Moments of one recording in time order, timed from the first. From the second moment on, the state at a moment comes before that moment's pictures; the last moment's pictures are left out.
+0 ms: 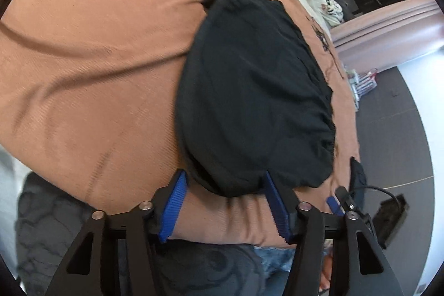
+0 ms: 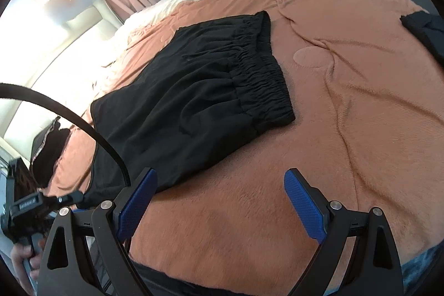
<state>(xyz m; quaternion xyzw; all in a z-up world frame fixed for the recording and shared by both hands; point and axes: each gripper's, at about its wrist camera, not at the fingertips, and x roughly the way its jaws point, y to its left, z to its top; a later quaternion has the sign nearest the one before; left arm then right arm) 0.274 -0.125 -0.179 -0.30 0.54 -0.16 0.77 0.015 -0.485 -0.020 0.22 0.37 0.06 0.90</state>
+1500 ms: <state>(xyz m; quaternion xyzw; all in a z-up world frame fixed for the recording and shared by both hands) 0.459 -0.184 0.012 -0.21 0.36 -0.22 0.88 0.131 -0.513 0.041 0.26 0.27 0.12 0.92</state>
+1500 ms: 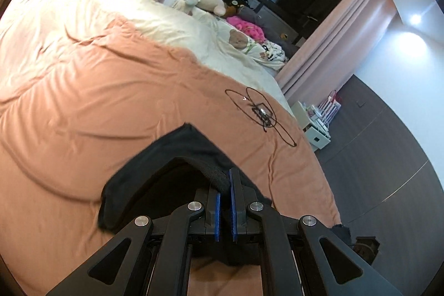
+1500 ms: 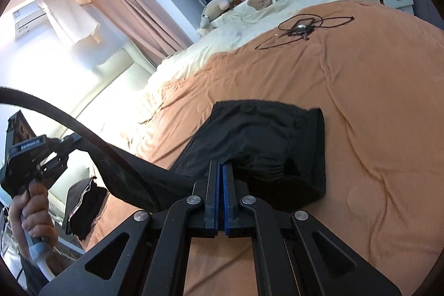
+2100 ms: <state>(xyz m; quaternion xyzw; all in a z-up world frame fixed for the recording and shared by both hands) 0.626 -0.273 -0.037 -0.13 0.41 -0.22 0.88 0.237 -0.518 0.019 0.29 0.29 0.04 0.91</state>
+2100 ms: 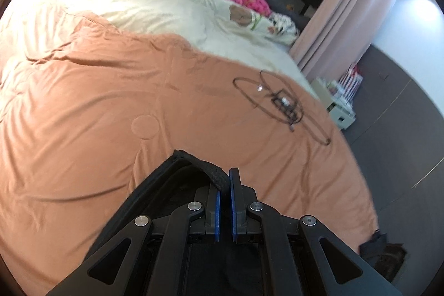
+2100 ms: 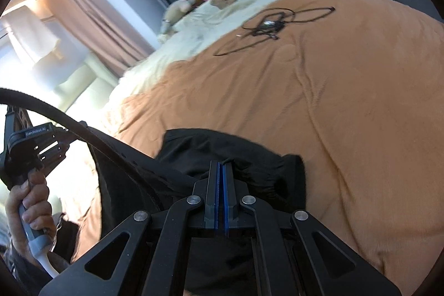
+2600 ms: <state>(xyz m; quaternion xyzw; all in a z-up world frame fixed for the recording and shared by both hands) 0.706 -0.301 -0.110 -0.07 0.47 -0.16 0.86 0.243 -0.506 0.008 0.26 0.30 0.00 0.92</state>
